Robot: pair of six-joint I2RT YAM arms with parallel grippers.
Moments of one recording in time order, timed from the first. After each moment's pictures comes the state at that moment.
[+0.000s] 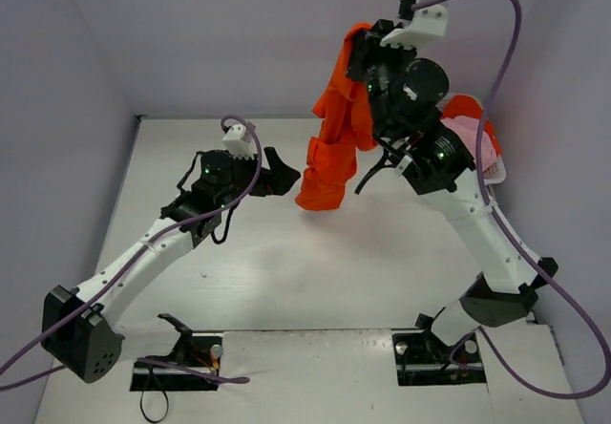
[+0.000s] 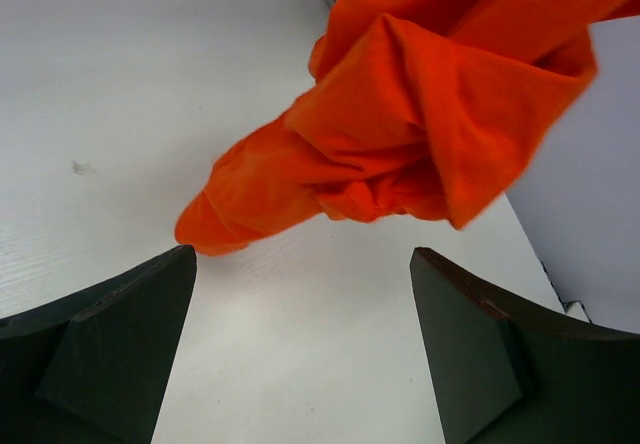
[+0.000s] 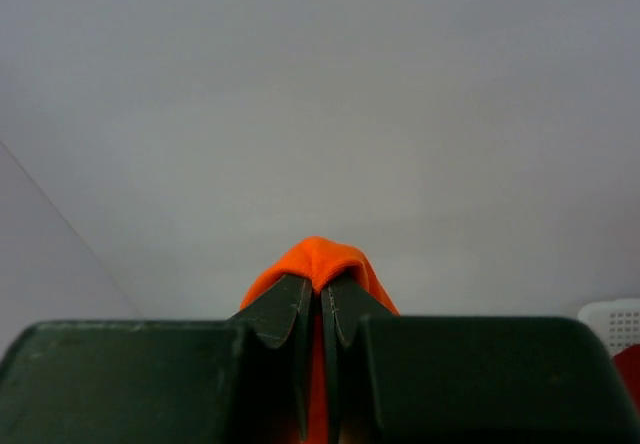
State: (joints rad) left arm -0.54 1.20 1.03 -0.07 0.14 -0.53; right arm 0.78 1.58 2.09 -0.17 0.64 0.08
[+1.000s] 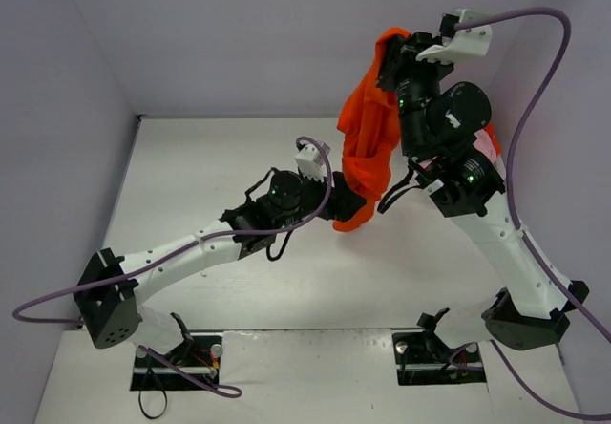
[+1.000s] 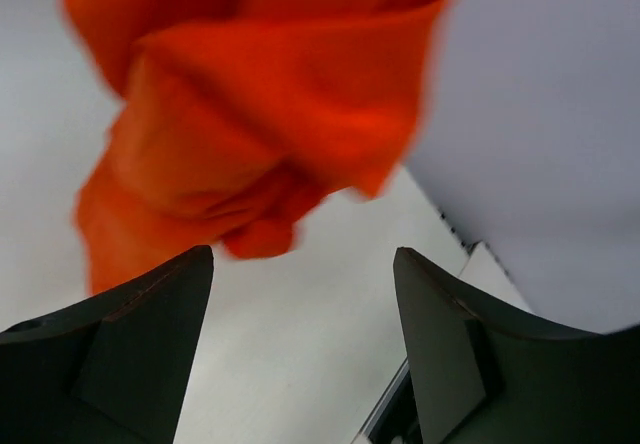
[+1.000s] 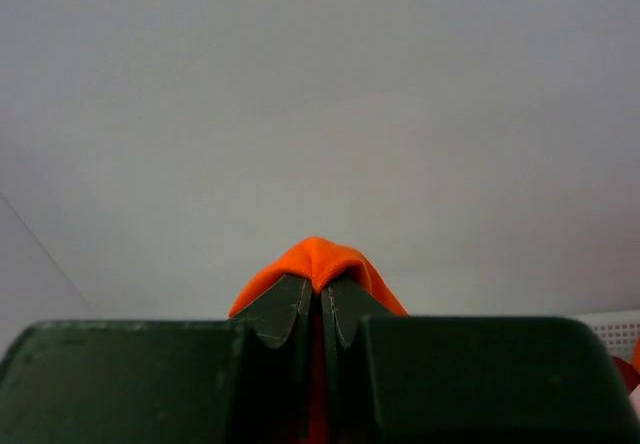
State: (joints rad) left arm -0.92 1.43 1.10 0.12 0.01 -0.61; right arm 0.78 1.37 1.88 -0.03 0.67 0.00
